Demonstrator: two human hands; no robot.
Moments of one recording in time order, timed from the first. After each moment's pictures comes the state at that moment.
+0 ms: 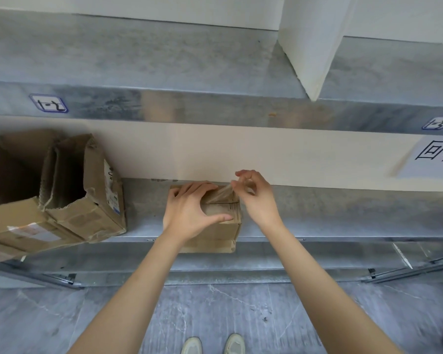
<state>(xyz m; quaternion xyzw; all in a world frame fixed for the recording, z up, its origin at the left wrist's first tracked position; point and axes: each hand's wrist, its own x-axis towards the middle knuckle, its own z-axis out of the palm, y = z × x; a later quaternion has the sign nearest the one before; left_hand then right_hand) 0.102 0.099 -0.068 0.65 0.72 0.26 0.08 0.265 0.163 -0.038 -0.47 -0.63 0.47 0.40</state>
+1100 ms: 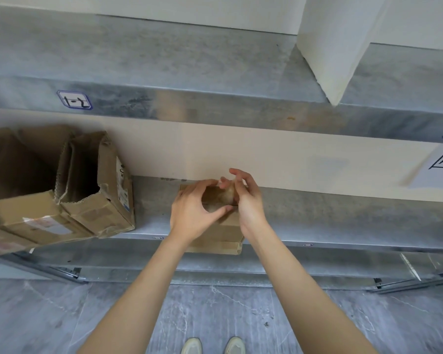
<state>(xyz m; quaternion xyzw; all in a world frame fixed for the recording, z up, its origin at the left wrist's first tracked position) 0.101 0.091 -0.066 0.58 0.72 0.38 0.09 0.222 0.142 -0.036 -0.41 -0.43 0.66 0.45</state>
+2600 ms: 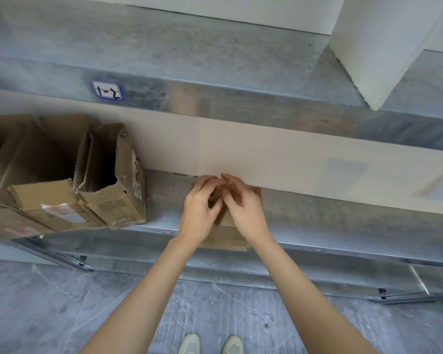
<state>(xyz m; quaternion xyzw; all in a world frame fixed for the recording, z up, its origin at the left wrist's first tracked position) 0.092 0.083 -0.067 0.57 0.63 0.51 0.10 0.208 0.132 -0.052 -0.41 -0.71 0.47 0.34</state>
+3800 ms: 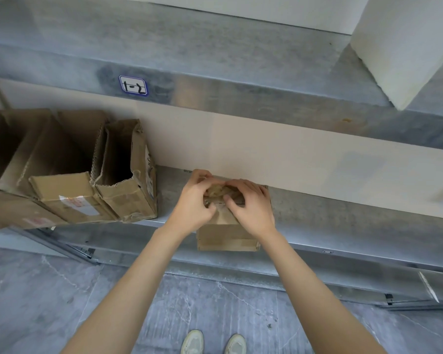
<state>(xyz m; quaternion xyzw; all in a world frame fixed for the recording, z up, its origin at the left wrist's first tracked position) 0.052 0.067 -0.056 0.60 0.67 0.41 0.15 0.203 0.144 -0.071 -0.42 -0.85 0.23 0.23</state>
